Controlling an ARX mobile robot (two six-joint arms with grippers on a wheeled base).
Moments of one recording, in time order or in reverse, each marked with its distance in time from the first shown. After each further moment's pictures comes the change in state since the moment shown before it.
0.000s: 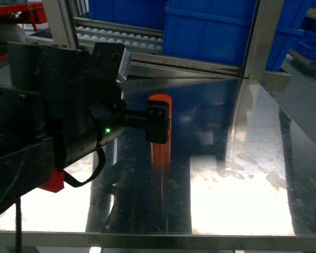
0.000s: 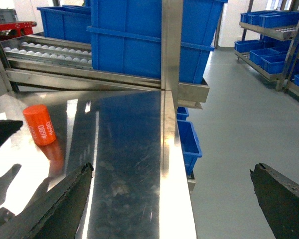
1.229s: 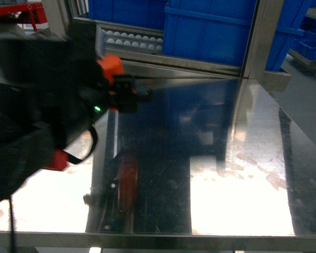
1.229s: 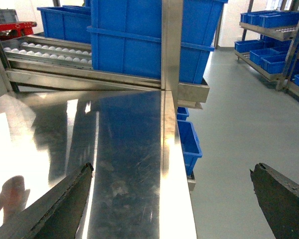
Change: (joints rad) left arm 0.070 -0.021 -0.009 0.195 -0.126 -0.028; right arm 0.000 0.000 0.000 0.000 0.000 0.000
